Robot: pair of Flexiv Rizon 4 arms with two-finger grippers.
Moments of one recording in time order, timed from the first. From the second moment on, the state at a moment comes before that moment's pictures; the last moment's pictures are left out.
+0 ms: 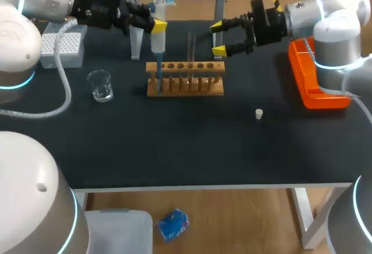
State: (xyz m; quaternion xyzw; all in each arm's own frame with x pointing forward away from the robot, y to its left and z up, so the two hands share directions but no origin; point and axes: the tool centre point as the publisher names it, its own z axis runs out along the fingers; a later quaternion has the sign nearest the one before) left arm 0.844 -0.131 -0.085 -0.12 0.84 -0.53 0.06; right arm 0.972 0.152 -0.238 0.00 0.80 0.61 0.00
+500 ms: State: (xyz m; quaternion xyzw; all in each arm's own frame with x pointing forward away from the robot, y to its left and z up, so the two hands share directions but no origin) left arm 0.853 -0.172 -0.110 -0.06 0.83 -0.55 0.04; right arm 0.972 0.152 -0.238 0.00 0.80 0.61 0.00
